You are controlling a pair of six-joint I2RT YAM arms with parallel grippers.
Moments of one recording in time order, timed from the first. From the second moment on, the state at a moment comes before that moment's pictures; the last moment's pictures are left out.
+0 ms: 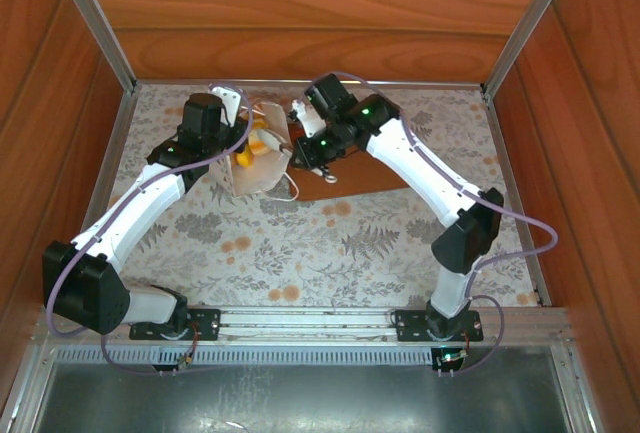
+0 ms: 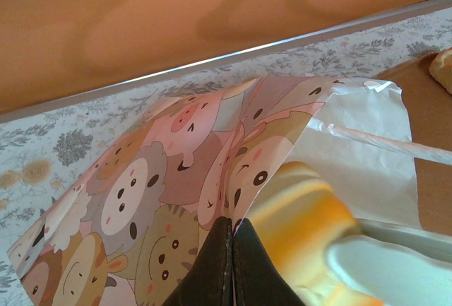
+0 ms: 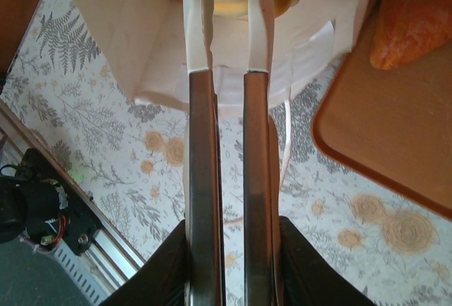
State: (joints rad) left arm -0.40 1.34 1.13 -0.31 -0.09 -0.03; right arm 0.77 1.78 1.88 -1.14 -0.31 0.20
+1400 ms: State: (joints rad) left arm -0.40 1.35 1.13 -0.31 -0.10 -0.05; right arm 0.50 1.38 1.45 -1.37 0.25 0.34
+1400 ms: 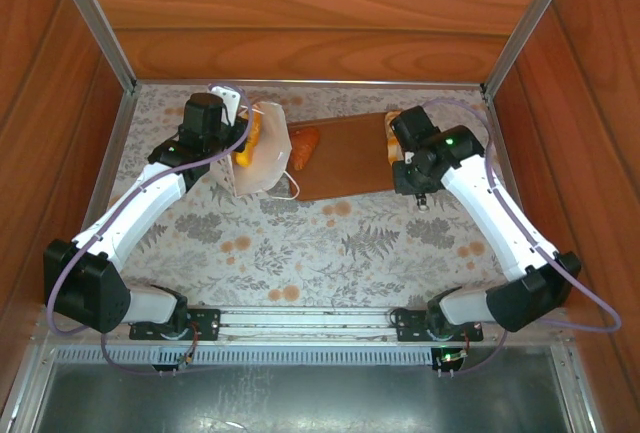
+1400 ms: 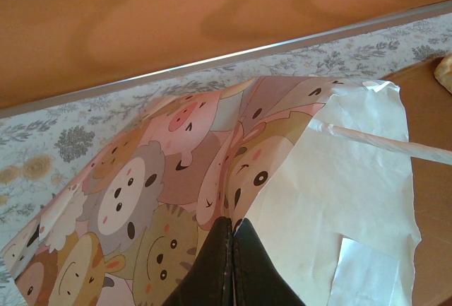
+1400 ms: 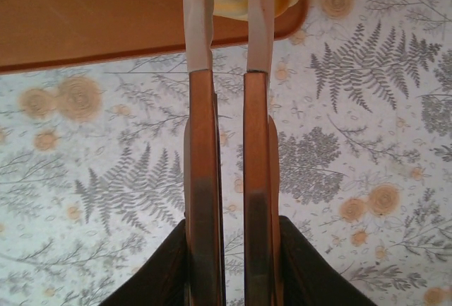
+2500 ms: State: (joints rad) left arm -0.40 1.35 1.13 -0.31 -0.10 -0.05; right arm 0.46 1.70 1.55 -1.38 0.36 0.28
